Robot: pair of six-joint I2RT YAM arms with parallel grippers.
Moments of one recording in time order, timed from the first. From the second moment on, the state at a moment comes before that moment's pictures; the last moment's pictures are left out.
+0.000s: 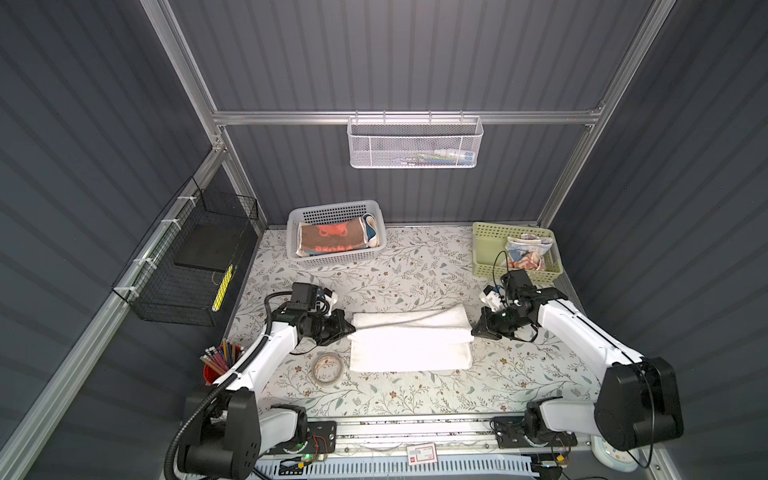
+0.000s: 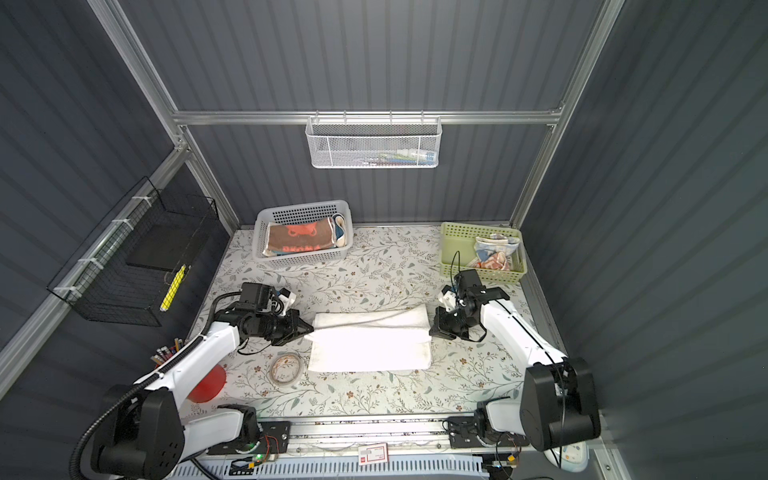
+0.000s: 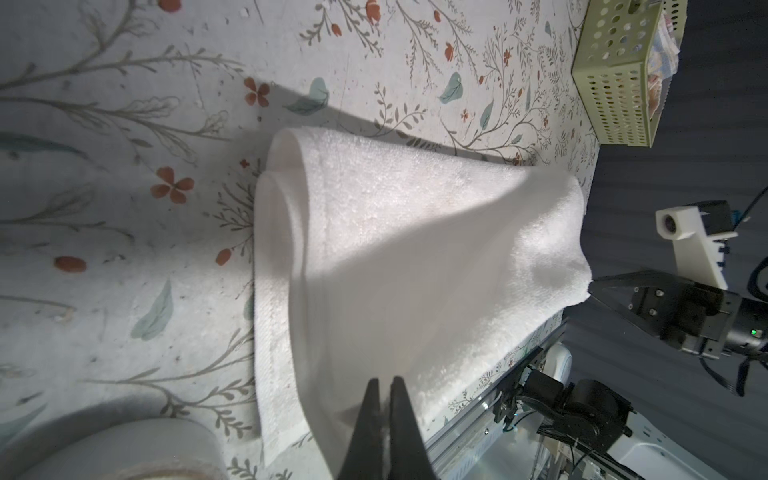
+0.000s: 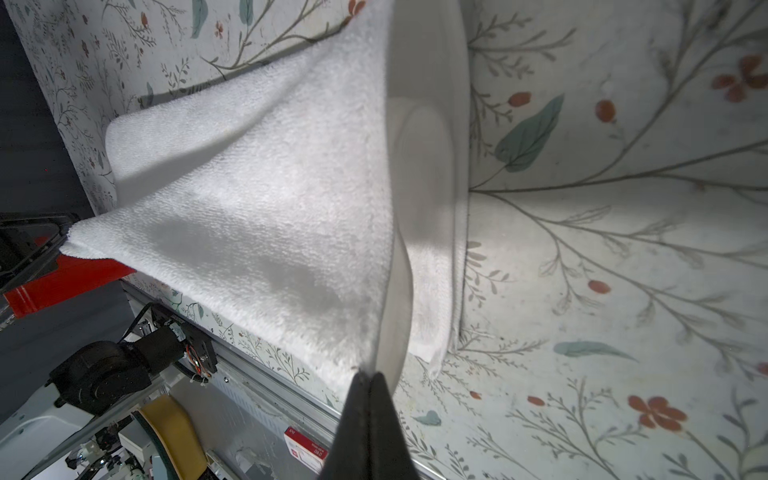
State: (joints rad) left arm -0.17 1.21 0.73 -0.63 0.63 -0.46; right arm 0.18 1.31 0.89 -0.91 -0.52 0.31
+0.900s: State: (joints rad) left arm -0.25 1.31 0.80 -0.75 0.42 -0.54; right arm 0.35 1.40 0.97 -0.99 -0.39 0.40
